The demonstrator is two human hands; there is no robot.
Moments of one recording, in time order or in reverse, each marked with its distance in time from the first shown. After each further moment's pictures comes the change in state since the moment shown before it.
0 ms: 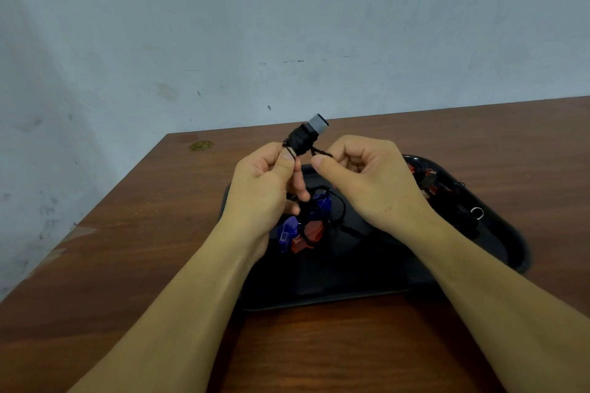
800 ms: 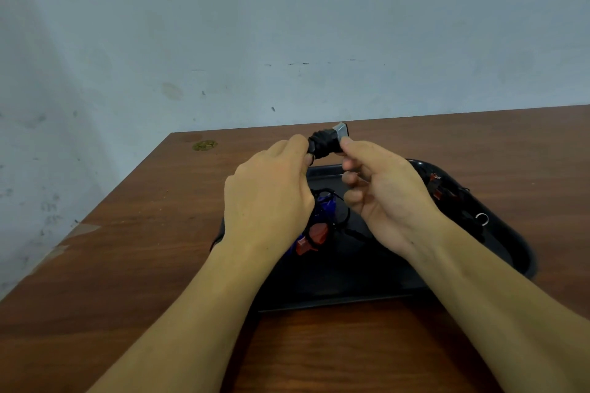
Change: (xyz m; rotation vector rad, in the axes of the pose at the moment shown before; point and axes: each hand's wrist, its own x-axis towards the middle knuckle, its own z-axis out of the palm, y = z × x) left_hand -0.003 0.002 0.004 1.139 0.317 0.584; right_hand -0.001 -0.017 0.005 0.732 0.157 0.581
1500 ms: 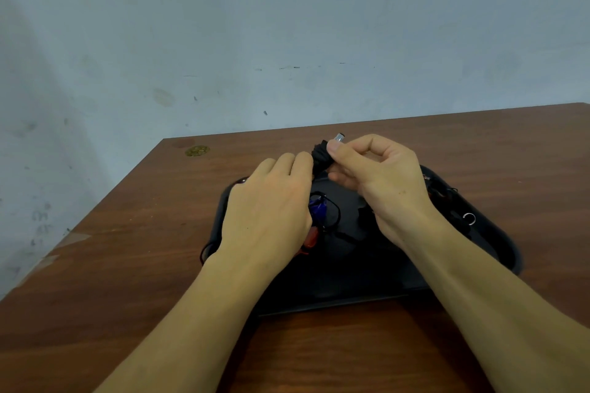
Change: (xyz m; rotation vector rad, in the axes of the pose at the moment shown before) left_hand -0.008 0.005 0.003 0.167 -0.147 0.189; right_hand 0.012 0.000 -0.011 -0.137 0.043 -0.259
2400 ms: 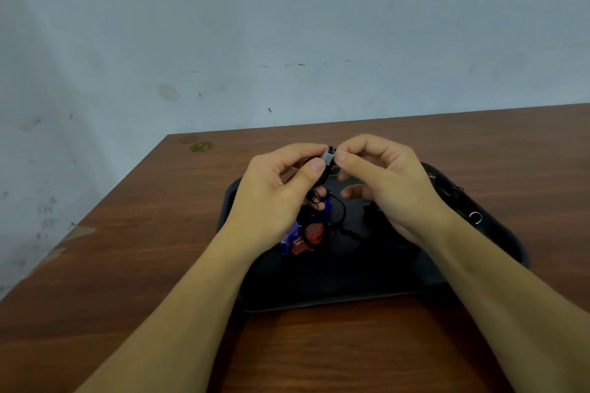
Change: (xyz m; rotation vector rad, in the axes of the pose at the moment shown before) left_hand 0.003 -0.012 -0.002 -1.311 -0.123 -0.343; right_hand 0.000 0.001 -0.013 -0.207 -0.300 -0.114
